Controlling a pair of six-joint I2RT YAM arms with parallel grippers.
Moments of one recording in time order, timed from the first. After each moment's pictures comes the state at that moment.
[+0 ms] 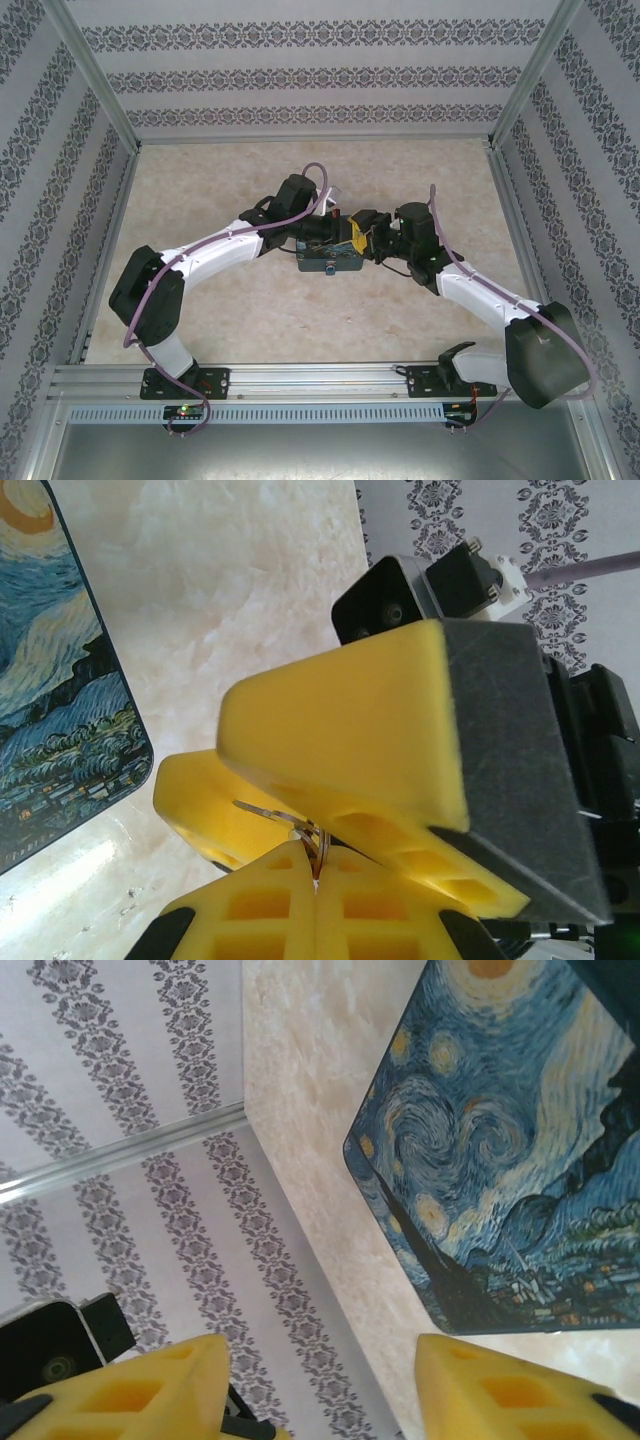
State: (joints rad) left arm -0.67 1.69 1.23 -0.15 0.62 -0.88; right arm 0.42 1.26 0.64 0.15 -0.43 1.62
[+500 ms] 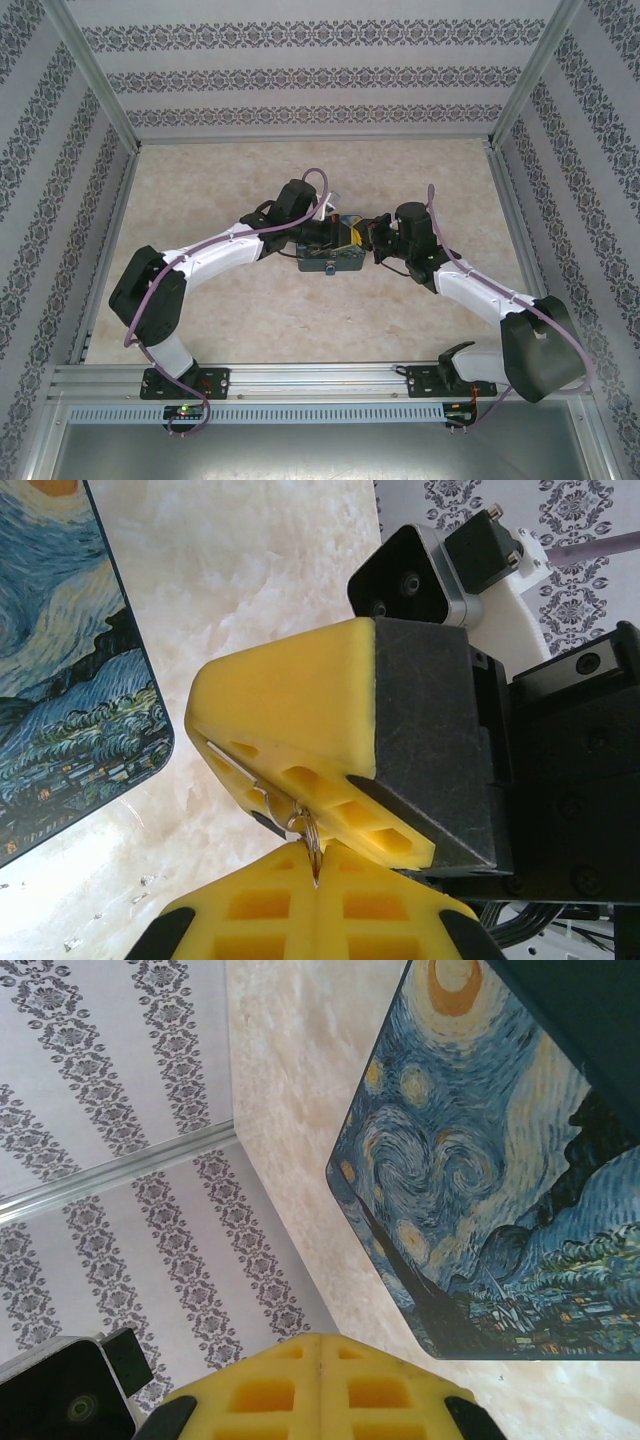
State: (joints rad) left arm -0.67 1.69 1.19 -0.13 0.61 -0.89; right arm 0.41 1.29 0.65 0.16 -0.41 1.62
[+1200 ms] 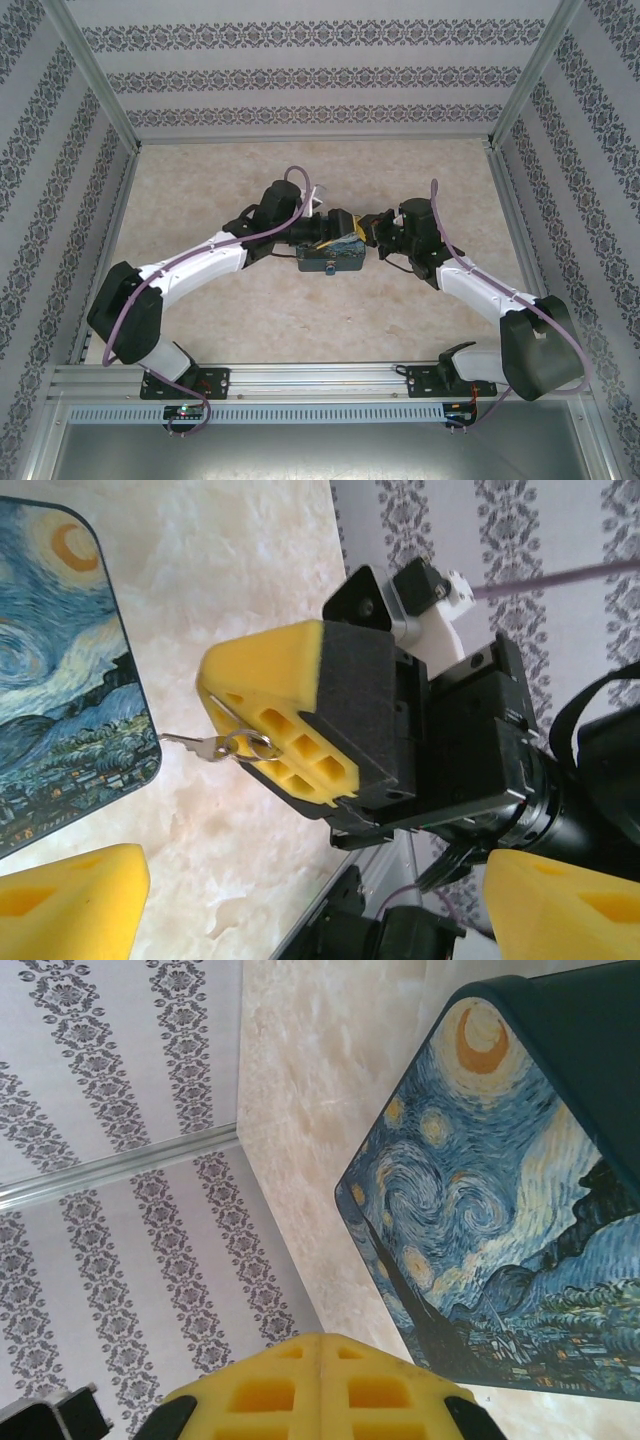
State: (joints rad) left arm -0.65 1.55 1.08 -0.03 0.52 -0.98; right arm 0.37 1.29 0.67 0.15 -0.44 1.53
